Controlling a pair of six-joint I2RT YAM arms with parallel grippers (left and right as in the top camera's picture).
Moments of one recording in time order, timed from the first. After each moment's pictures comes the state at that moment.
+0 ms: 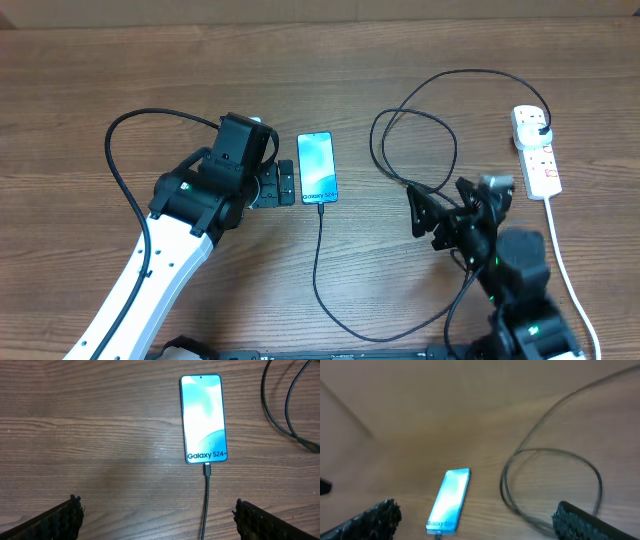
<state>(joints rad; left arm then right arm) -0.42 1.31 1.21 -0.98 -0.11 -0.44 0.32 0.53 0.32 -0.01 -0.04 0.39</state>
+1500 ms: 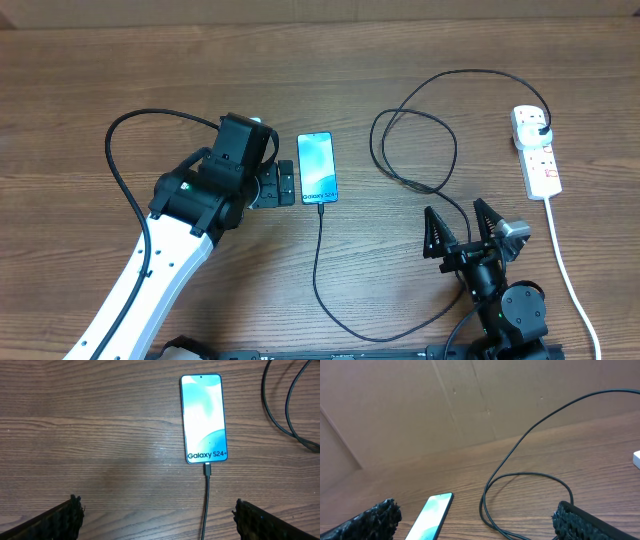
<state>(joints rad) -0.42 1.31 1.21 -0.98 -0.11 -0.44 0.32 0.01 0.02 -0.02 0.07 0.34</state>
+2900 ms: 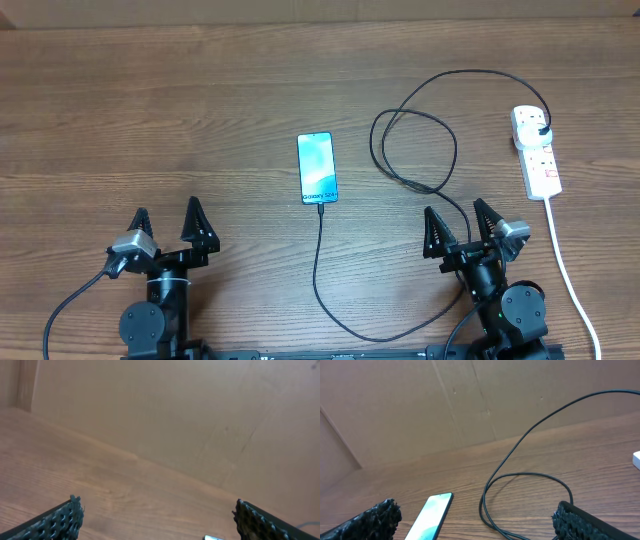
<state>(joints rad) 0.11 0.02 0.08 0.00 0.03 -0.41 0.32 0.01 0.02 -0.02 0.07 0.33</state>
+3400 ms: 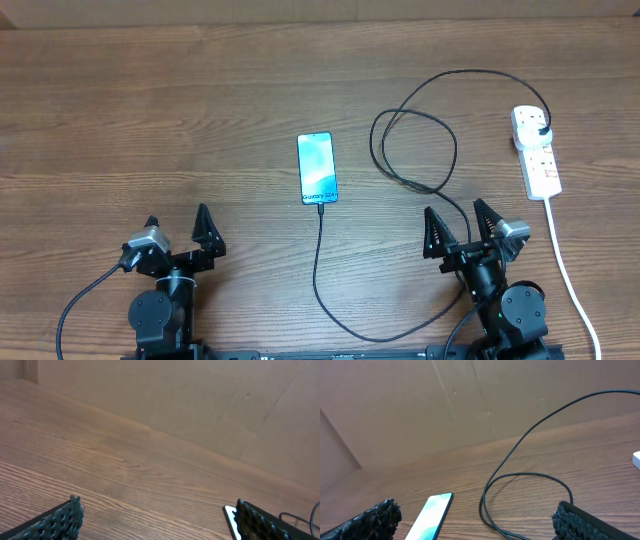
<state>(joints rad) 0.11 0.02 0.01 -0.08 0.03 -0.35 0.32 0.01 0.02 -0.02 0.07 0.33</state>
